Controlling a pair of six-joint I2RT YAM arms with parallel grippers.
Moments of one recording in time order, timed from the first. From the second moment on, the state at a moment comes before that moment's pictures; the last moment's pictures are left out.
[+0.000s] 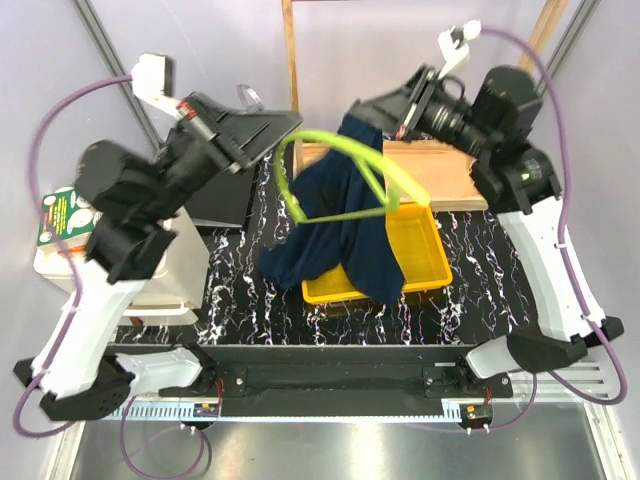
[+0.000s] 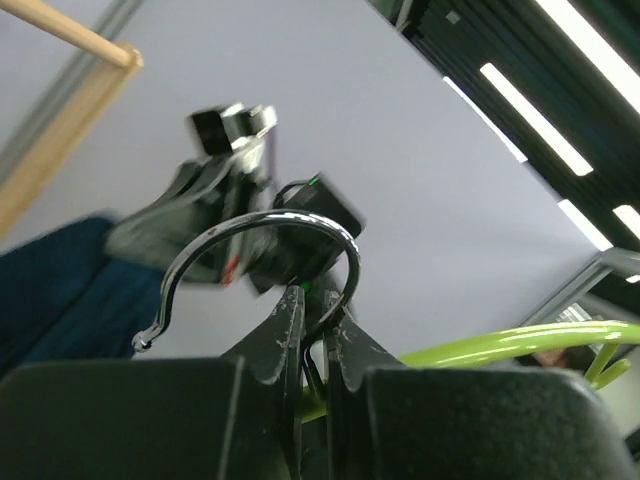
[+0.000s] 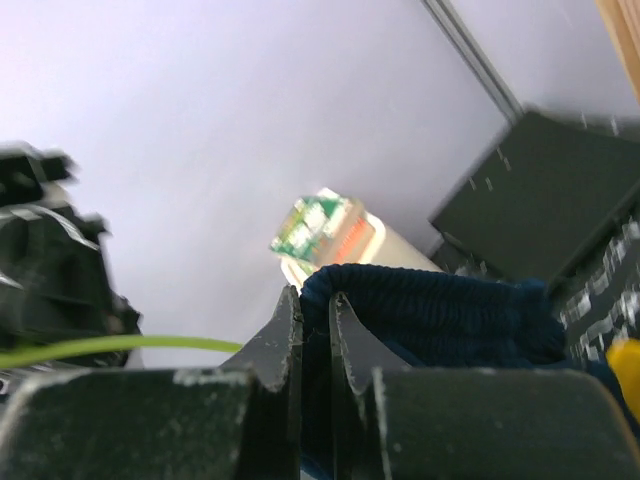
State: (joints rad) left arm -0.69 1.16 1.76 -0.11 0.28 -1.04; right arm 0.46 1.42 1.95 -0.45 -0.51 0.82
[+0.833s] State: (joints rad) left arm -0.69 0.83 1.78 -0.67 0.02 -0.52; right arm 0.26 1.67 2.53 -0.59 -0.67 0.85
